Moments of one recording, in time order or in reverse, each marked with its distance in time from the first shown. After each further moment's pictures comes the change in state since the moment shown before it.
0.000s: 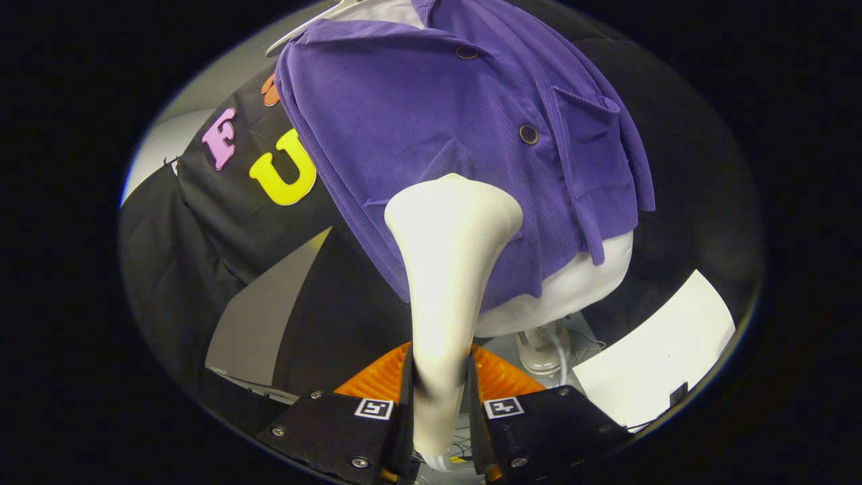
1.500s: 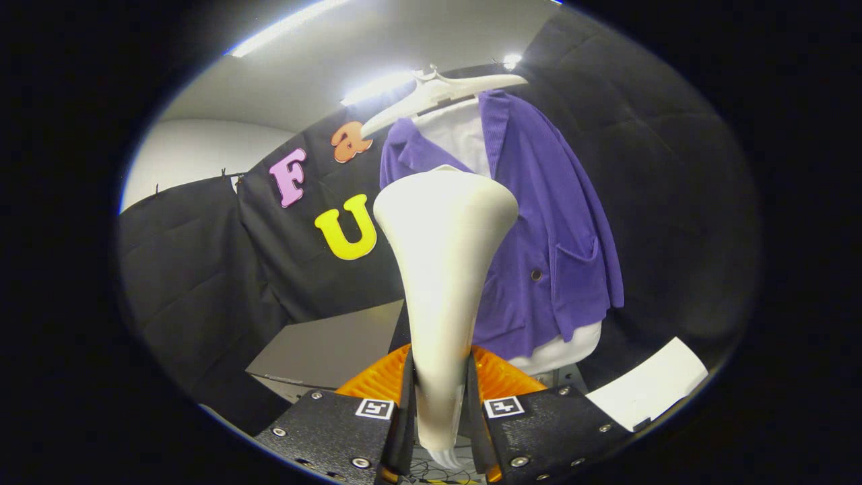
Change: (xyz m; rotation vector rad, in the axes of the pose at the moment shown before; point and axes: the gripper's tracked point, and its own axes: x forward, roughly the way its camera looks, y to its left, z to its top) arm -0.221 0.069 0.120 -0.172 -0.401 0.130
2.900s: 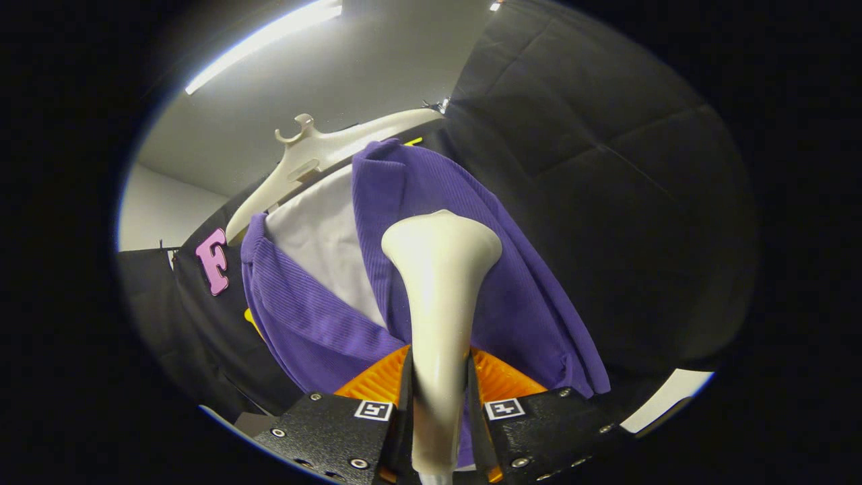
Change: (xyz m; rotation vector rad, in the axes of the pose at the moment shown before) arm 0.142 -0.157 0.104 0.183 -0.222 -0.226
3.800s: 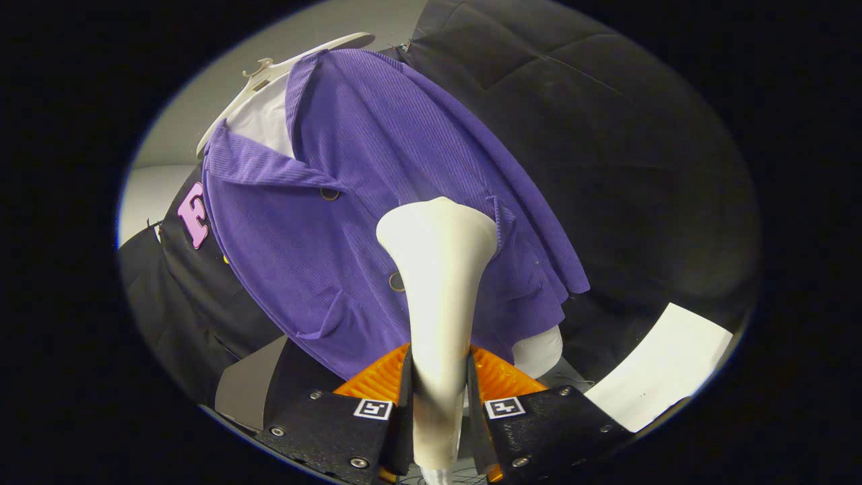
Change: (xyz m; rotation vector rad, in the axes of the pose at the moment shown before) arm -0.031 -0.074 -0.175 0.032 0.287 -0.042
